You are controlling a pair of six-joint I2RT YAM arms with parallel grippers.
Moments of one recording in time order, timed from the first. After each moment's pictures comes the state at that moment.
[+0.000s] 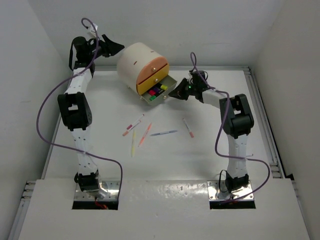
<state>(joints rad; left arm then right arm) 0.13 2.33 2.15 0.29 0.87 -0.60 0.25 2.16 1.42 0.10 -0.53 0.87</state>
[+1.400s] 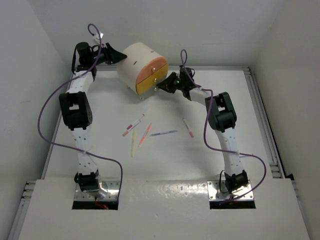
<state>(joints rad) 0.12 2.36 2.08 0.26 1.00 -0.54 0.33 2.48 1.78 0.27 -0.46 1.03</state>
